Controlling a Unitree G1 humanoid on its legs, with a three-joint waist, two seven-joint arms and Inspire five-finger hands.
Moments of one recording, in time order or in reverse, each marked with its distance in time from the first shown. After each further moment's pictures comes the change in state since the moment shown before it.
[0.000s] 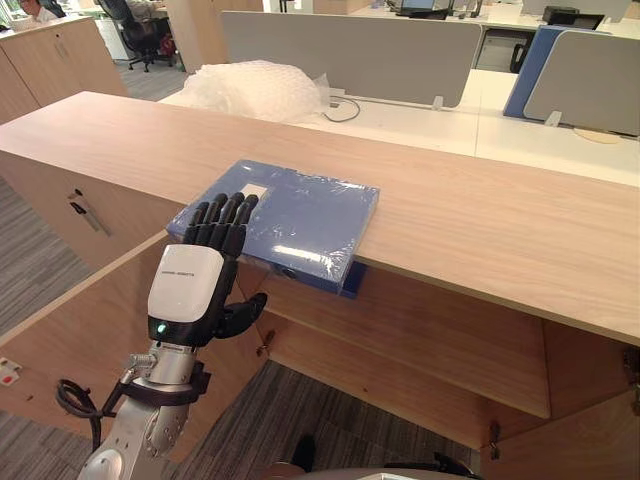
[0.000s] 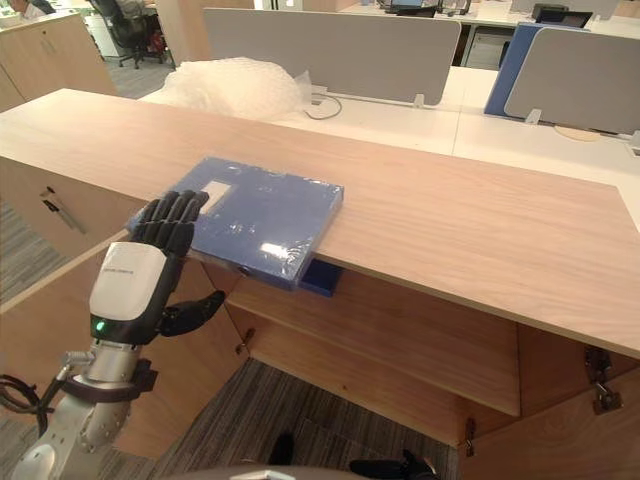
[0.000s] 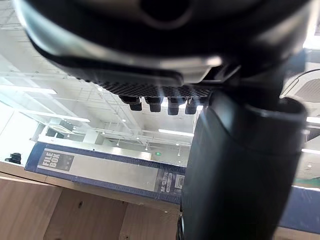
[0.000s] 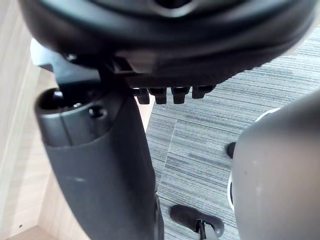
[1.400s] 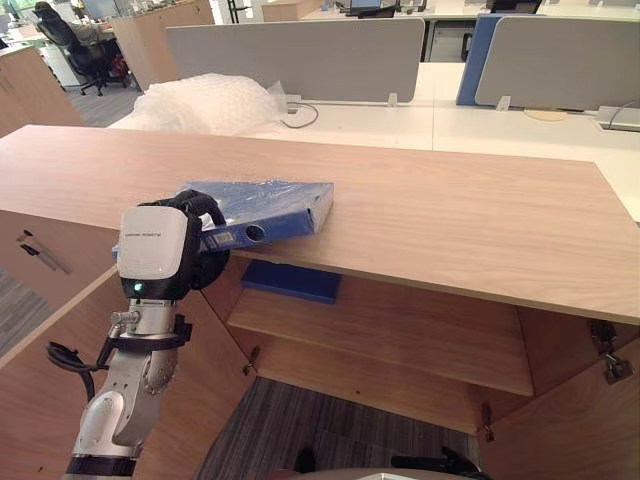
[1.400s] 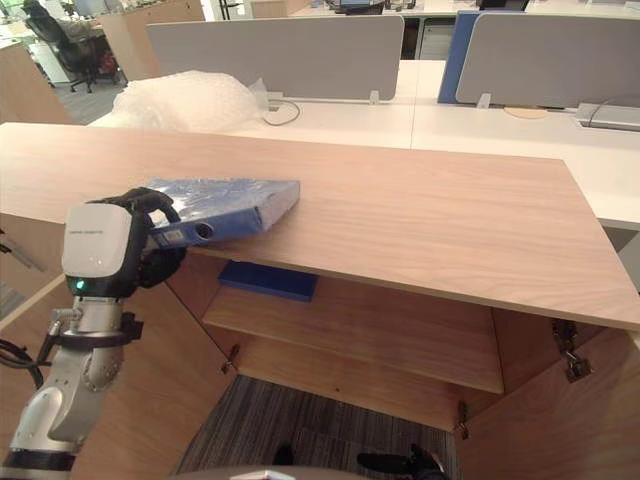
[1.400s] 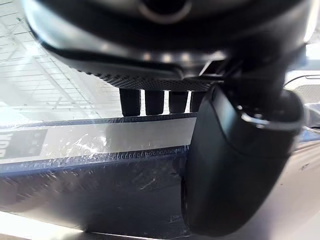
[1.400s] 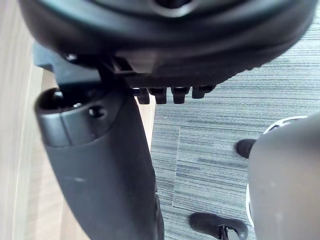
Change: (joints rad) left arm -0.257 -0.010 0.081 0.231 0.003 0.061 0.088; right arm 0.016 -0.004 -0.071 -0.057 -0.042 0.006 0.001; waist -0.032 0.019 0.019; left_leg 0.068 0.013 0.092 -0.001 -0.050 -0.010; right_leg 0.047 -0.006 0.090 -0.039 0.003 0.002
